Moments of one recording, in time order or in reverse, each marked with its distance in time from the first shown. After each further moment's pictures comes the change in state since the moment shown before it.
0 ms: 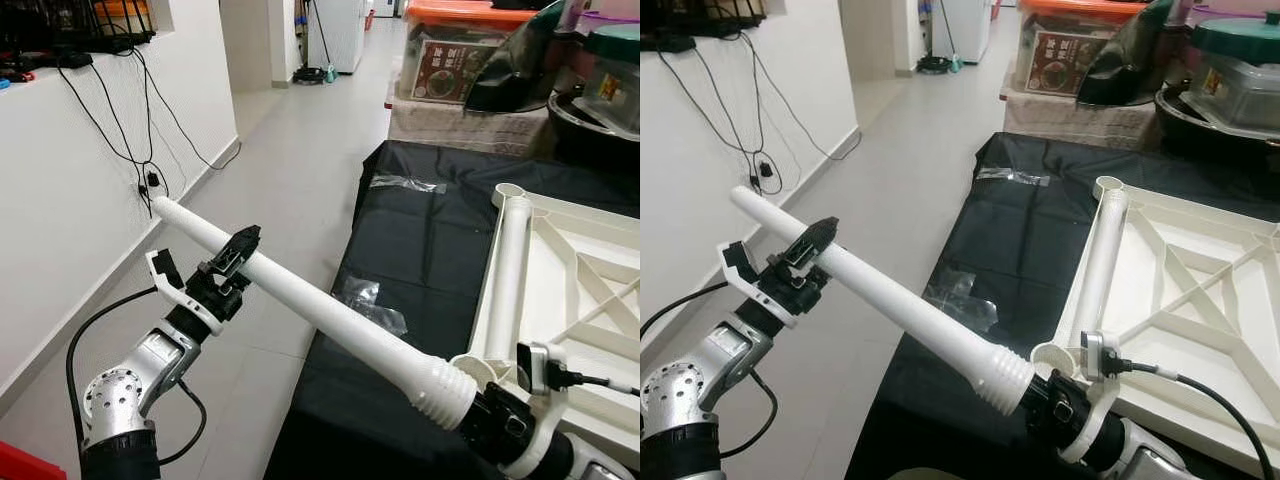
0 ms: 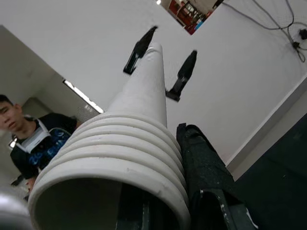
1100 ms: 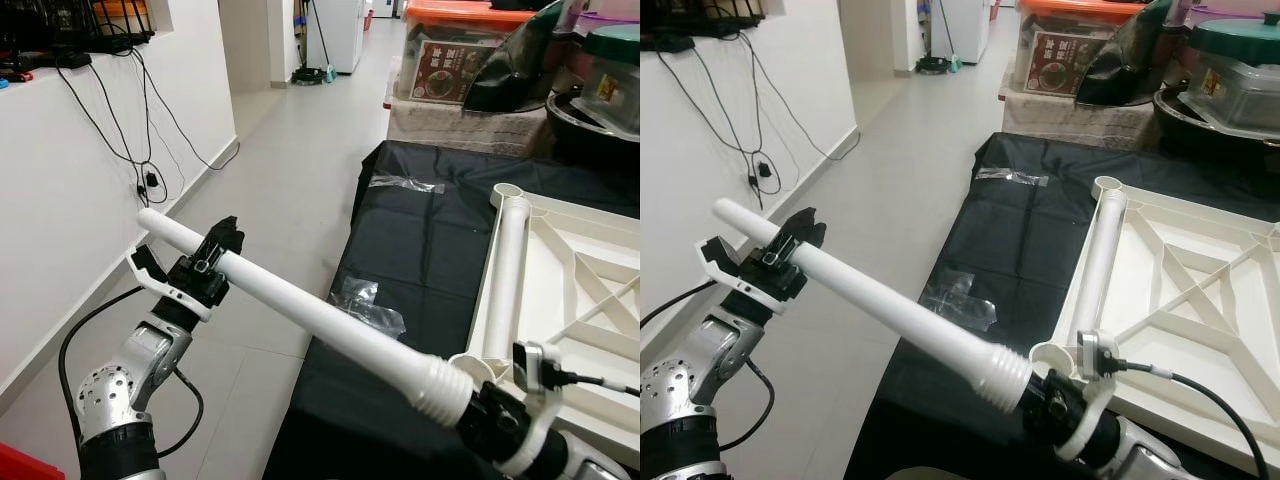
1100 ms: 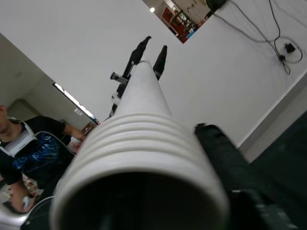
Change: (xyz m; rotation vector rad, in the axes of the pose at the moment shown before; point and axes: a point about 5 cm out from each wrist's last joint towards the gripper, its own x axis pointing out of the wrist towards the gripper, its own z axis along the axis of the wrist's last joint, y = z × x) left arm 0.003 -0.003 0.014 -0.104 -0.108 -0.051; right arm 0.007 -0.008 0.005 -0.053 -0.037 -0.029
